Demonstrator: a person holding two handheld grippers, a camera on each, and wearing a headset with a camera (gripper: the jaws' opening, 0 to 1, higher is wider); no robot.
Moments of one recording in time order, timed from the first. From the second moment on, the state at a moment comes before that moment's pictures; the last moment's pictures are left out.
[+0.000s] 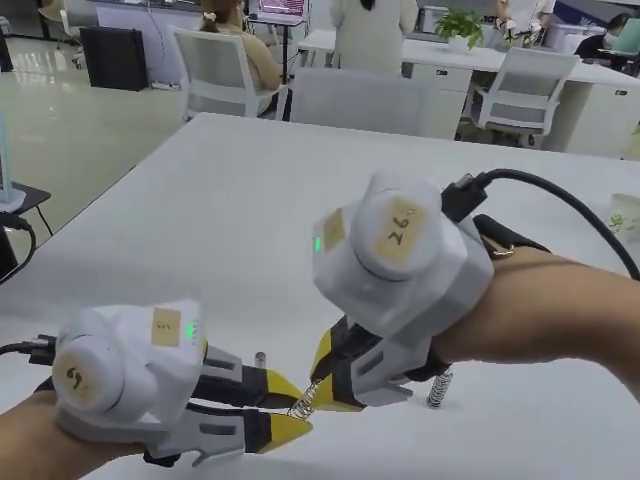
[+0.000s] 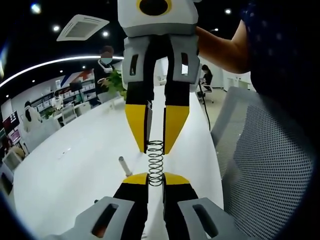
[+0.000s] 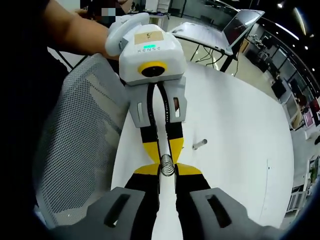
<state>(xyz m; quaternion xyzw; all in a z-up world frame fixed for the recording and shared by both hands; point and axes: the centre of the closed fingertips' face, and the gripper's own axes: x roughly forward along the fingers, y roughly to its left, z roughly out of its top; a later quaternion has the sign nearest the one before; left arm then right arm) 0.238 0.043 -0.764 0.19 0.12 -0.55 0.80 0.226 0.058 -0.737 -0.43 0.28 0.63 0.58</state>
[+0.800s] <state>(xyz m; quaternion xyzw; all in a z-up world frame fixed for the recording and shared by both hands) 0.238 0.042 -0.758 0.19 0.11 -0.55 0.81 0.226 0.061 -0.745 -0.39 0.29 0.64 0.59</state>
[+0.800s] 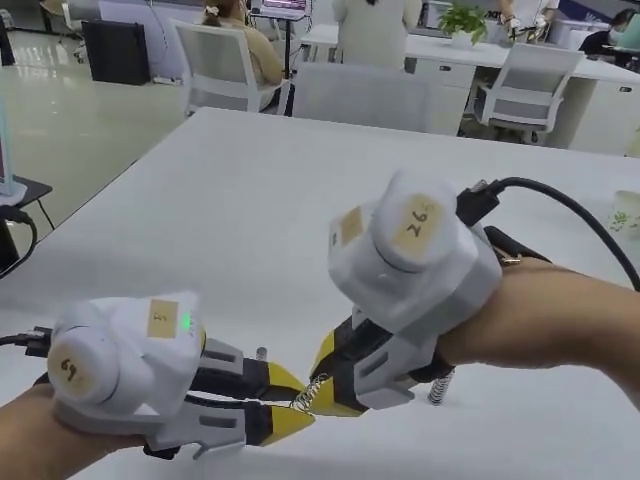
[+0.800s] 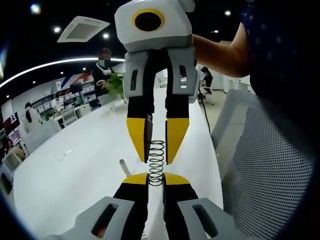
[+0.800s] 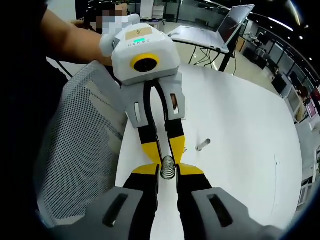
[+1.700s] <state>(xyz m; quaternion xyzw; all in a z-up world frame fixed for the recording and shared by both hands) 0.237 0.040 -0.746 0.16 0.10 -0.55 0.81 0.227 0.062 -0.743 -0.38 0.29 0.65 0.60</state>
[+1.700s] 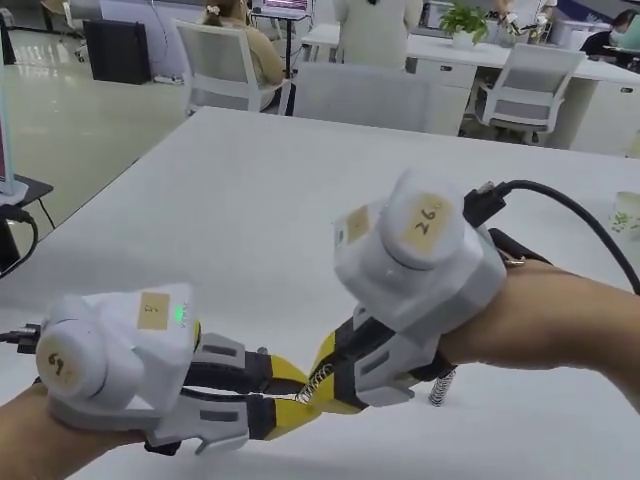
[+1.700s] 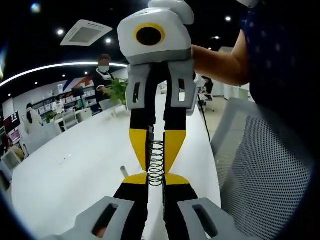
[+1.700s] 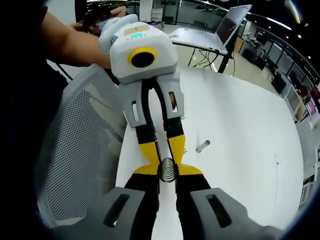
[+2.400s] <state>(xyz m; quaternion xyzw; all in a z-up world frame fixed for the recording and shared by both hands) 0.235 0.040 -0.751 0.15 0.12 -0.55 0.81 0.228 0.059 -0.745 -0.39 0.29 0.64 0.59</state>
